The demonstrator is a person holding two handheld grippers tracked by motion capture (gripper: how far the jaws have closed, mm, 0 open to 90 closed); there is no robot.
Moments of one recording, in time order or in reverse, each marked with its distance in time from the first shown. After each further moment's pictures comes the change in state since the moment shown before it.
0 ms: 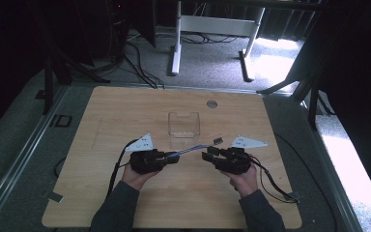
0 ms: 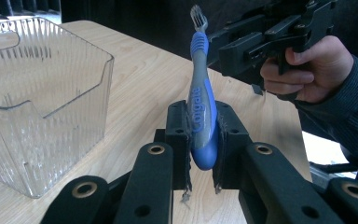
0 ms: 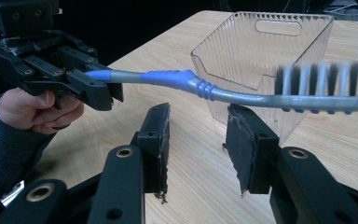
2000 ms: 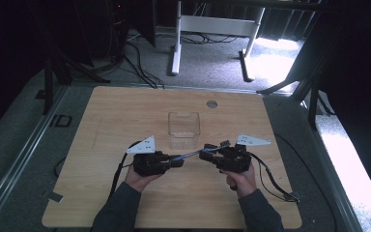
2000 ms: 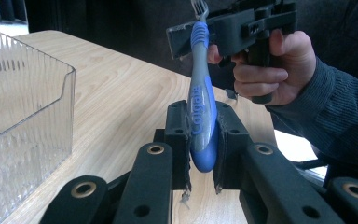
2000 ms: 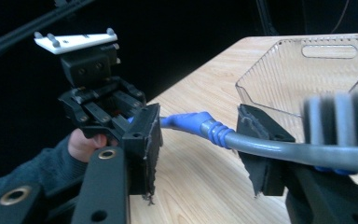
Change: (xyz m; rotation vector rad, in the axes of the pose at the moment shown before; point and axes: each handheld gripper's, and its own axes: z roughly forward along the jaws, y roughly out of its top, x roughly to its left) left arm -0.006 0.000 0.007 -0.029 -0.109 0.023; right arm -0.003 0.004 -0.002 -0.118 0.209 0.104
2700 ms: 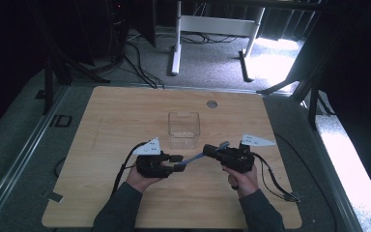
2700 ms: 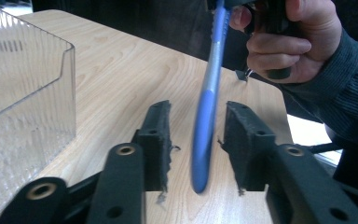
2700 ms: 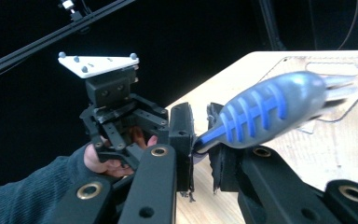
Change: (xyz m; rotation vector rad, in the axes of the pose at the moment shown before) left arm -0.001 -0.003 0.009 0.075 0.040 0.011; right arm 0.000 0.003 -0.008 -0.055 0.034 -0.015
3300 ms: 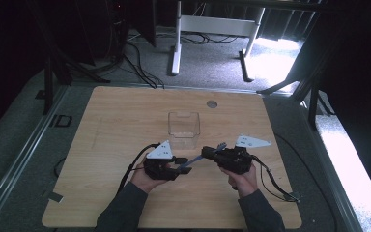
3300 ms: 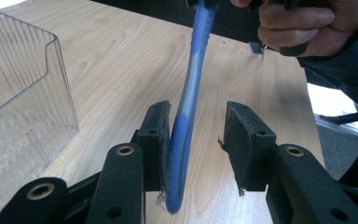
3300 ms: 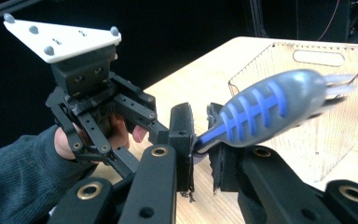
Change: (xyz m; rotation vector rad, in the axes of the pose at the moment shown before) left arm -0.013 0.011 0.021 0.128 0.057 0.086; right arm 0.005 -0.002 0.006 0.086 -0.079 -0.079
